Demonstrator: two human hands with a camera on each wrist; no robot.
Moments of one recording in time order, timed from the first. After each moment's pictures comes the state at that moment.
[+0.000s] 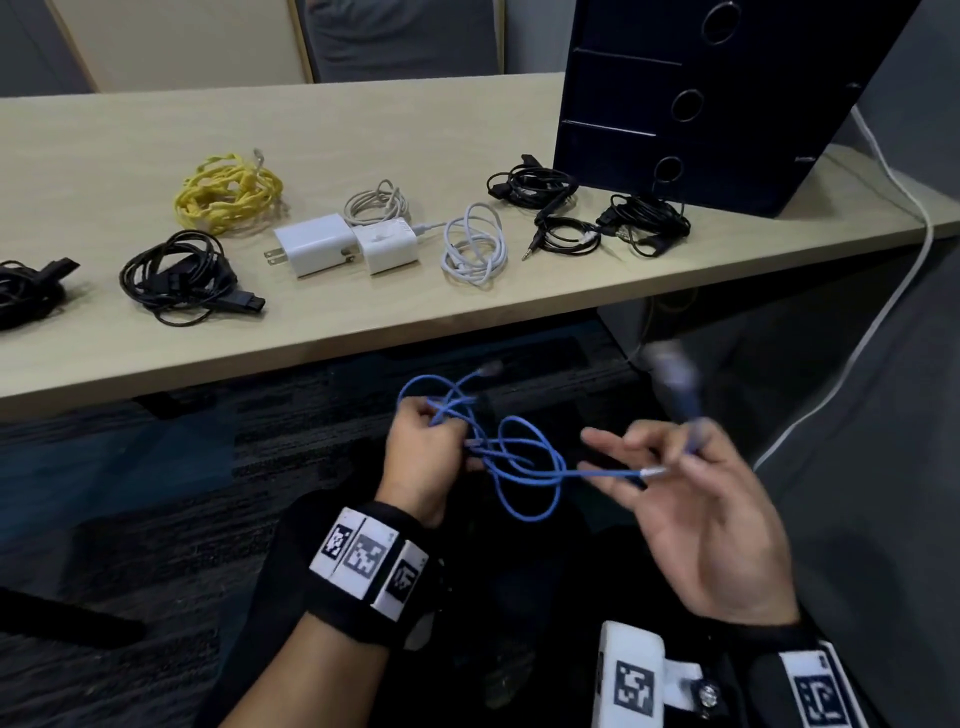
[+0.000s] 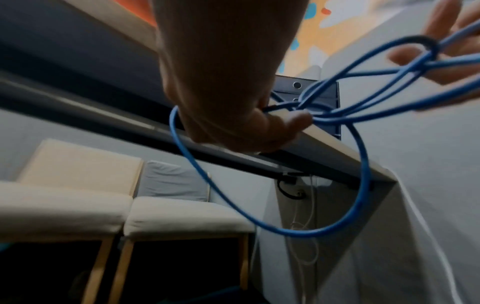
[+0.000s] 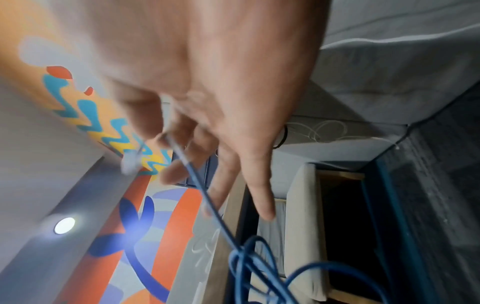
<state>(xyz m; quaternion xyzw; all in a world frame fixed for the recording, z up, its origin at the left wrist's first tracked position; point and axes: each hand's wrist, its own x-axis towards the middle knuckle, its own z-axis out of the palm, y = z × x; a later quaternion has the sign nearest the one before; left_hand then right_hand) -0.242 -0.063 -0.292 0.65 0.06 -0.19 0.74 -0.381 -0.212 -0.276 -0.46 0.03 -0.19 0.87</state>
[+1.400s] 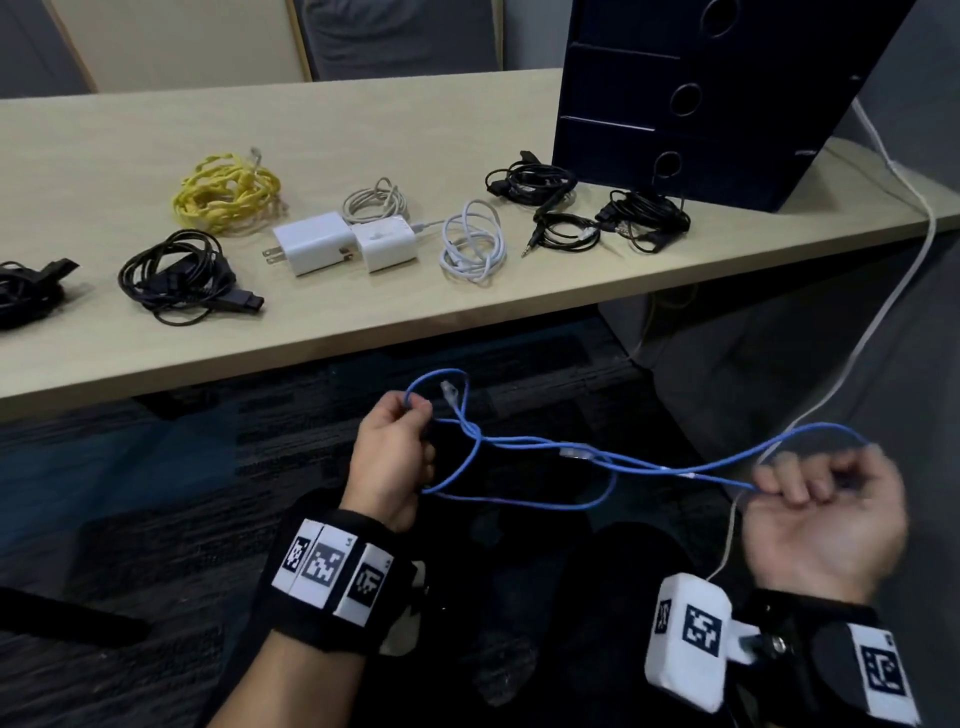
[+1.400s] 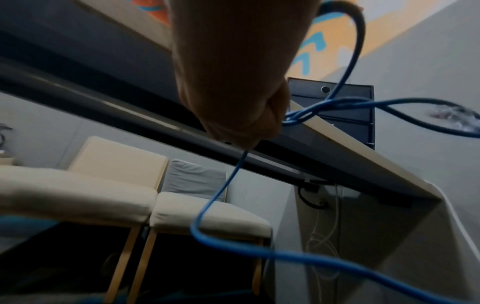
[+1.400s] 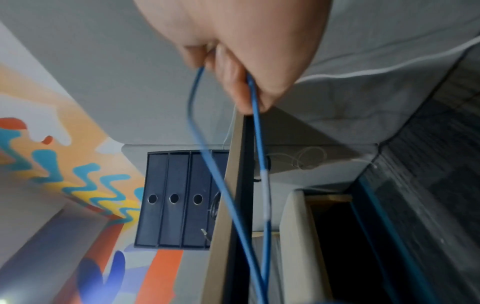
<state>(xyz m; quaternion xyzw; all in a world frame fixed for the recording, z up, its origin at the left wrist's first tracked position) -0.233 -0.037 -0.297 0.63 0.05 -0.18 0.76 -0.393 -0.273 -0.289 -0.28 0.27 -0.49 0.78</state>
